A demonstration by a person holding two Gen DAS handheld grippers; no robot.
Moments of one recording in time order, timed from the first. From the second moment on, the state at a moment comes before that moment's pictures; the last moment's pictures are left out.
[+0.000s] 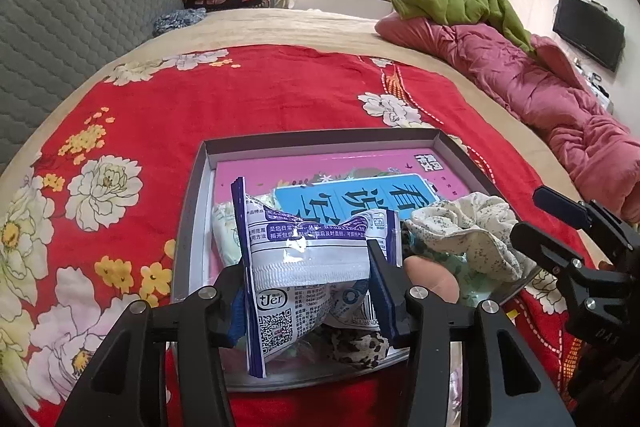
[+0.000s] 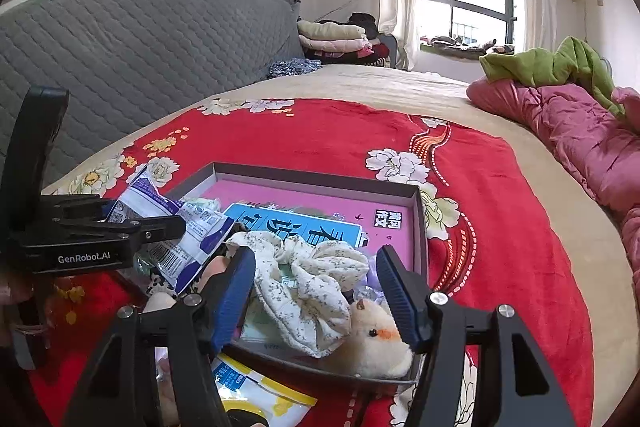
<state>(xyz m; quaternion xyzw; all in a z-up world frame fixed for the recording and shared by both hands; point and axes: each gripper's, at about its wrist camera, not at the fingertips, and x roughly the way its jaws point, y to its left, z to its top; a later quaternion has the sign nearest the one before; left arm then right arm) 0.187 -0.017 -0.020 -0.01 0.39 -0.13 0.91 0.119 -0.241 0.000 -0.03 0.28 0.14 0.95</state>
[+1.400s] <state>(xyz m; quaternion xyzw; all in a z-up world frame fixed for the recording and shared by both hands) 0.166 0.009 0.020 -0.02 0.34 -0.11 0.94 0.100 -0.247 0.018 -0.03 0.25 0.13 0.96</state>
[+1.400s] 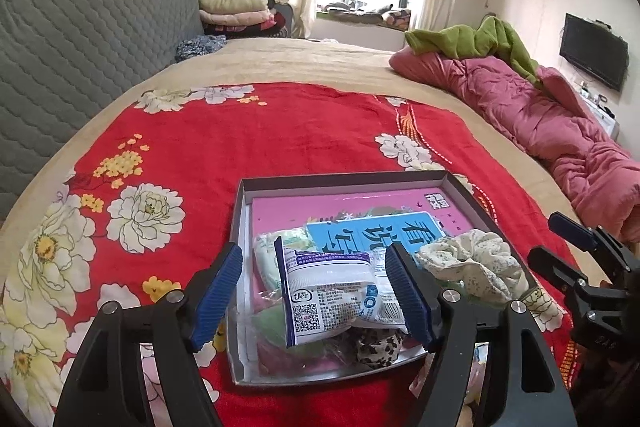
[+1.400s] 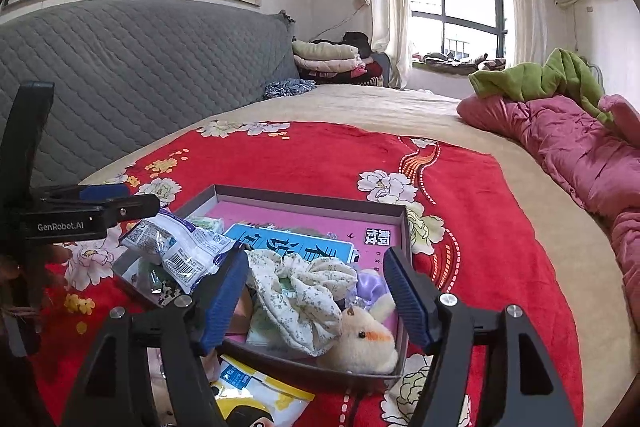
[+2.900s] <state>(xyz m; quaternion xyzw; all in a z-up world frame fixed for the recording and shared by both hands) 0.080 -0.031 -0.009 -0.04 0.42 -0.21 0.88 0.016 -0.219 -0.024 0.00 0.39 0.13 0.91</state>
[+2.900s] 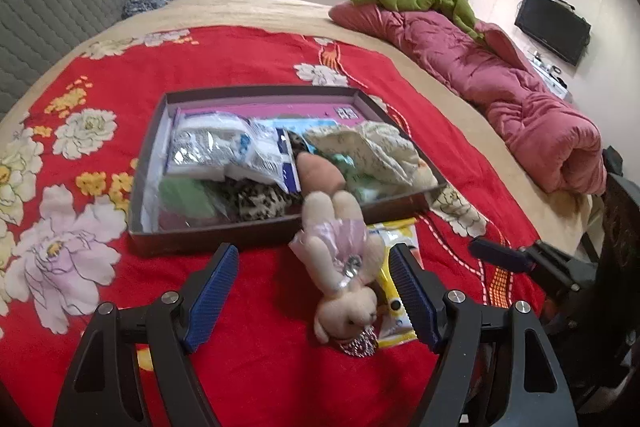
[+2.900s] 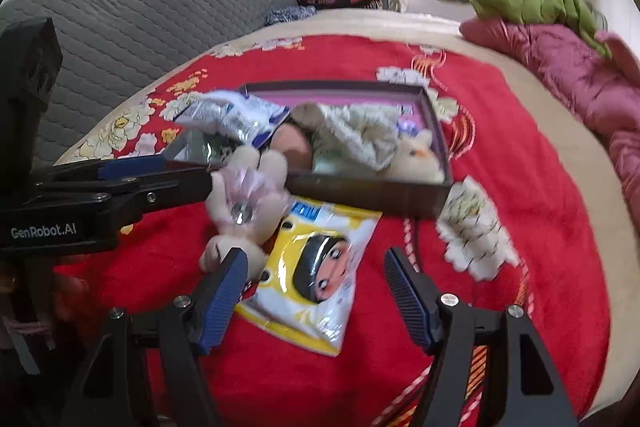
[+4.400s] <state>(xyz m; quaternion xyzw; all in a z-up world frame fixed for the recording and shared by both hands) 0.133 -0.054 -0.054 -0.11 0.47 -0.24 0.84 0.056 -0.231 -0.062 0.00 0.43 0.11 0.90</state>
